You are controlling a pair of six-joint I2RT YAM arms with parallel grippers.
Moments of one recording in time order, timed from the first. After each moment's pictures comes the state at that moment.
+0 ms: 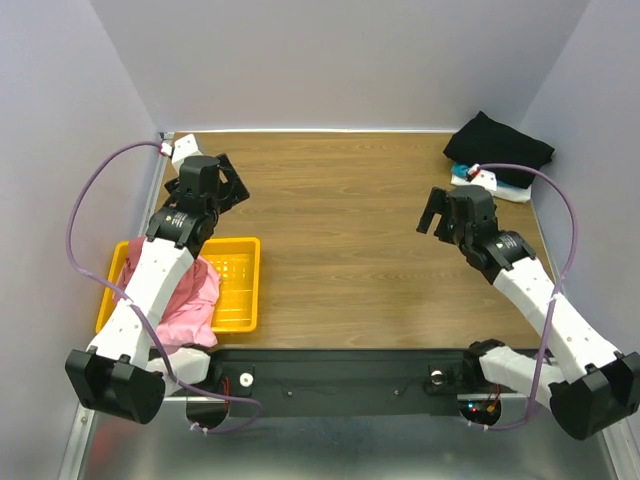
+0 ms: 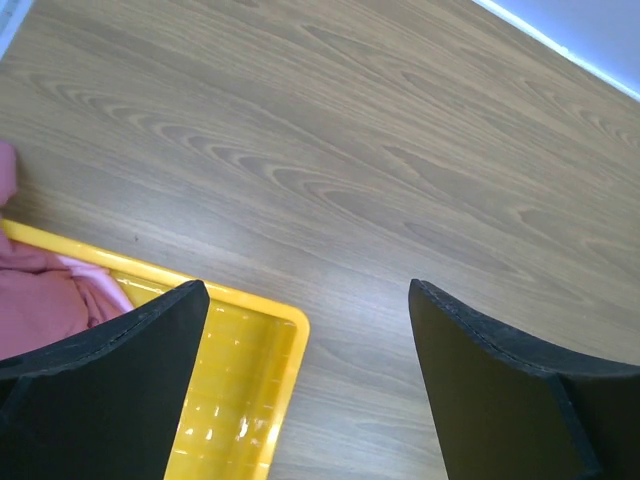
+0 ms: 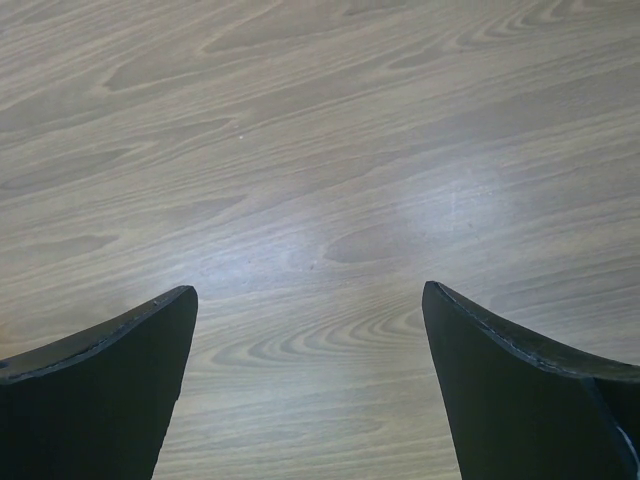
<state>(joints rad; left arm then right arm) -0.26 1.14 1.17 -0.57 -0.34 -0.55 0.37 1.03 0.94 -0.55 0.38 0.51</state>
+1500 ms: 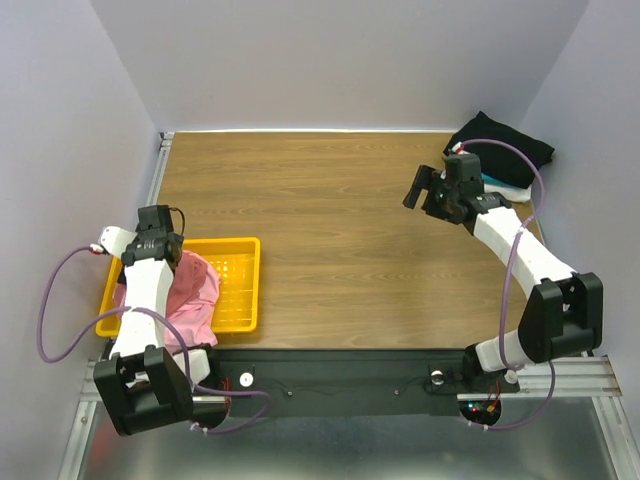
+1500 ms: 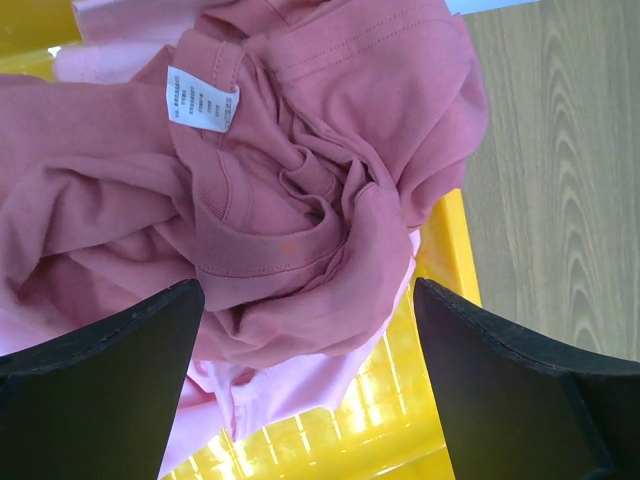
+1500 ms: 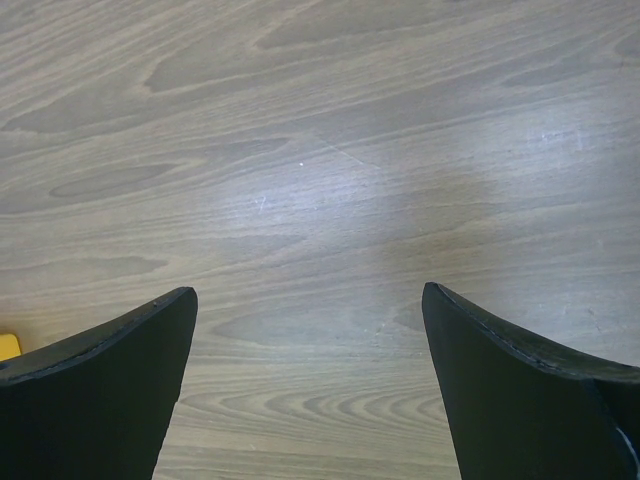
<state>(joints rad) 0.22 1.08 0.84 -0.76 -0.52 -1.04 0.20 1.43 1.12 -0.42 0.04 0.50</state>
